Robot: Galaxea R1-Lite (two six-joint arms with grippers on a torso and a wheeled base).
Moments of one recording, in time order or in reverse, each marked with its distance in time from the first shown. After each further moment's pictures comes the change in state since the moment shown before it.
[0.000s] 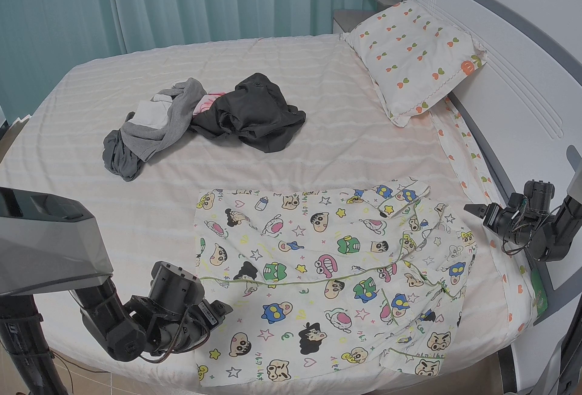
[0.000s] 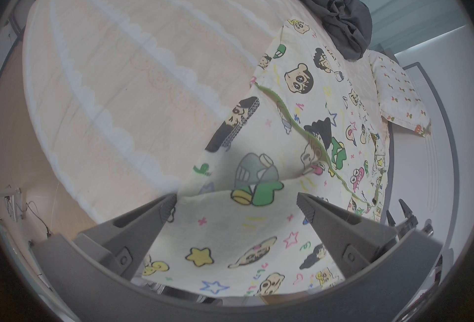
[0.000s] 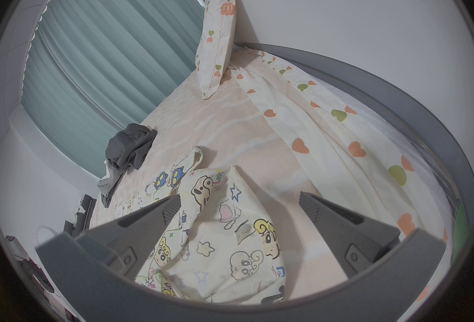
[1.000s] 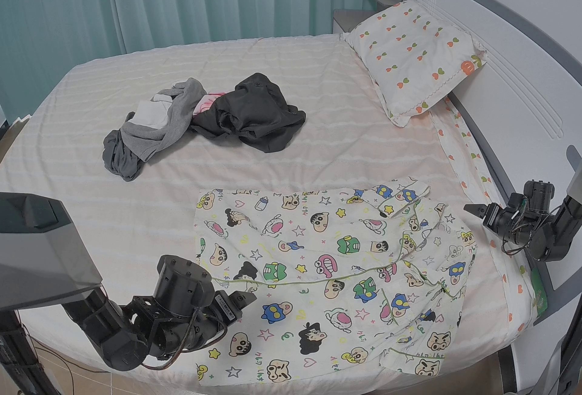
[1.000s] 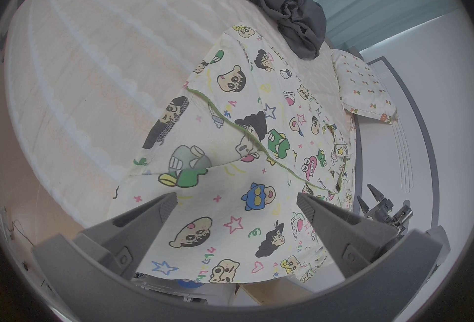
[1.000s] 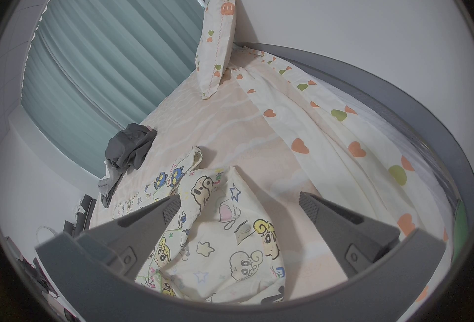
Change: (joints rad) left arm -0.111 -0.092 -0.015 -0.060 0.010 0.011; right arm 0.000 0.002 -0.001 0.000 0.000 0.000
